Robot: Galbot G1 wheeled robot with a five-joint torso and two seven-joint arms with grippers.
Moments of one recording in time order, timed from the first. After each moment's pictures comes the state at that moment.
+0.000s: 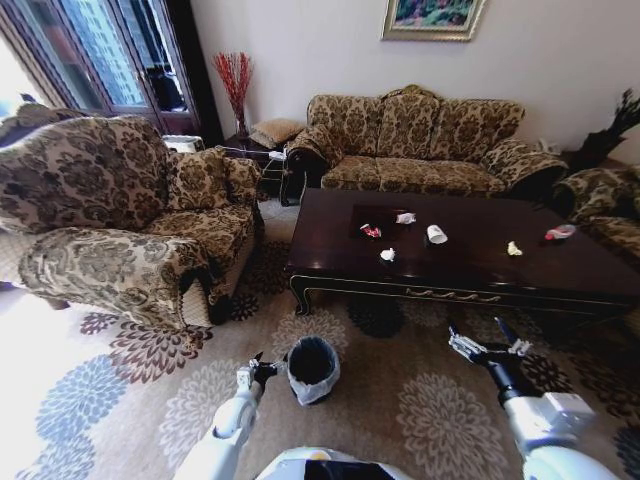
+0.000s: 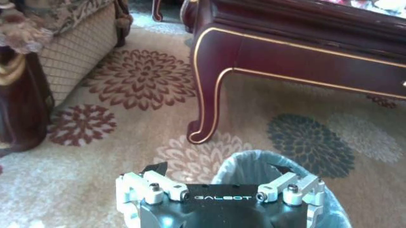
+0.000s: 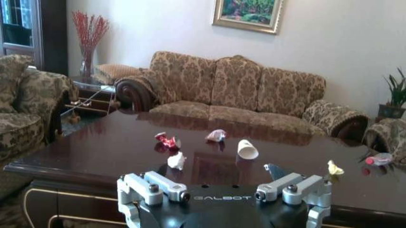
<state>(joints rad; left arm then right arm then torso) 1.35 -1.32 -0.35 -1.46 -0.37 0.10 0.01 -1.88 1.31 0.92 2.40 0.33 -0.19 -0.01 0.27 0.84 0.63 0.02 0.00</state>
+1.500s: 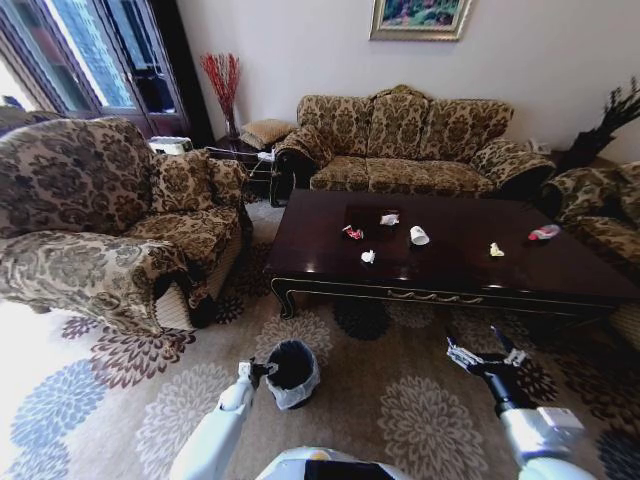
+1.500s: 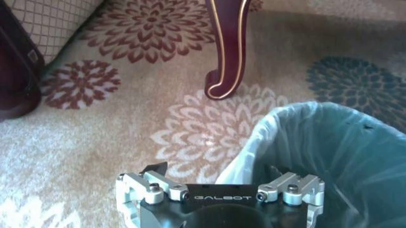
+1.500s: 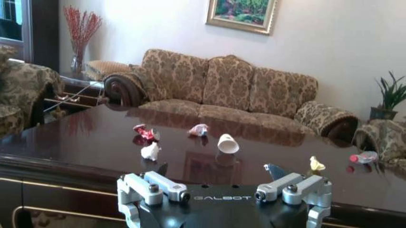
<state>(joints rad) 0.98 -1.33 -0.29 -0.85 -0.34 0.08 0.03 -1.90 1.35 0.92 2.29 0.28 -0.04 -0.06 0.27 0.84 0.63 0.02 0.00</state>
